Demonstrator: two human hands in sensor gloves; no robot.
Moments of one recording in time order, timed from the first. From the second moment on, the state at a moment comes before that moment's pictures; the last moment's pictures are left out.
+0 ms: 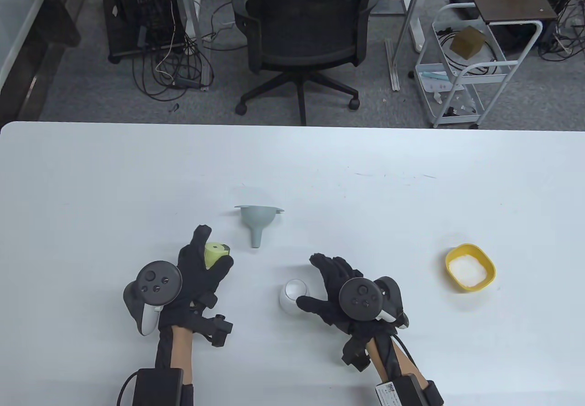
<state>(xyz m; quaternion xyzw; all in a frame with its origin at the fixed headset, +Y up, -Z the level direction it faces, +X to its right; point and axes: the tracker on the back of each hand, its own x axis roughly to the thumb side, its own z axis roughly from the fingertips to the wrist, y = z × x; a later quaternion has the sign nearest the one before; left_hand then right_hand) -0.230 -0.732 -0.197 0.05 0.03 0.45 0.89 0.116 -0.735 -0.200 0.25 0.06 0.93 0.27</state>
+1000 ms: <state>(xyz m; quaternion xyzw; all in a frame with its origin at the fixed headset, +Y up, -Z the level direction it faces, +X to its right) -0.234 -0.766 -0.208 -0.18 0.16 0.03 0.97 0.134 -0.733 -0.206 0.21 0.04 0.94 0.28</state>
